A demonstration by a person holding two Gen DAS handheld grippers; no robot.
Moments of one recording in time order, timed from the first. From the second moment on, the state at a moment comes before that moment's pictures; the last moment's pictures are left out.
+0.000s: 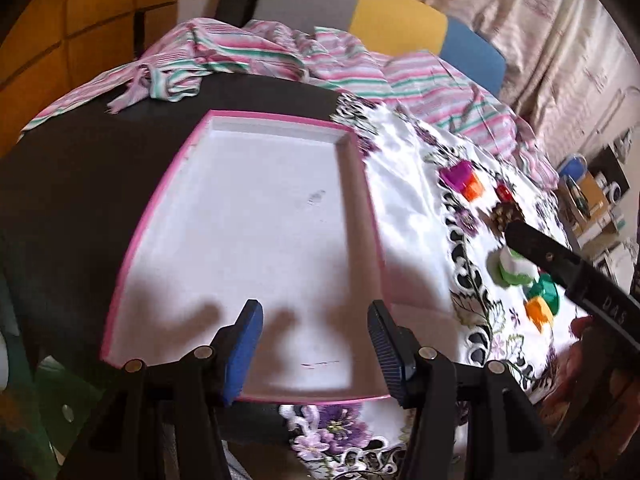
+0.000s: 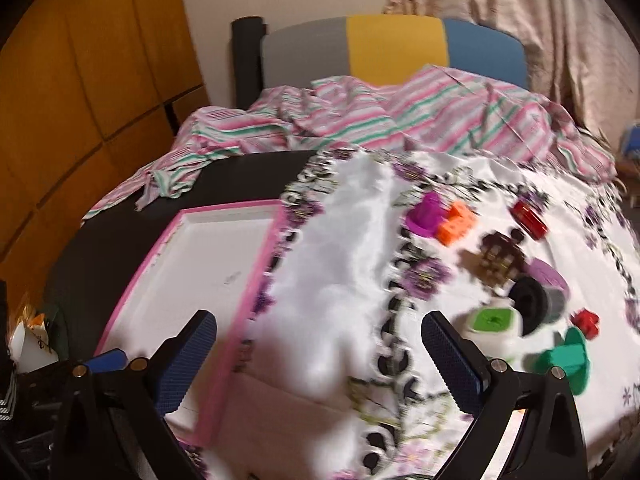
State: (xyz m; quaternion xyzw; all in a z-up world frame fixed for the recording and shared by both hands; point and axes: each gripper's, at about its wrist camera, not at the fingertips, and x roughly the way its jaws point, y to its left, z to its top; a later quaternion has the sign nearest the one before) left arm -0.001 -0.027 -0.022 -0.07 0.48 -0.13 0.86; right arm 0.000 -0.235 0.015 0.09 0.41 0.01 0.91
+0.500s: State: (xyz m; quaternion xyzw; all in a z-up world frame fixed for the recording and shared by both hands) left arm -0.003 -0.115 -0.029 0.02 0.51 -0.24 0.83; right arm -0.022 -0.382 -0.030 0.24 0.49 -0.20 0.81
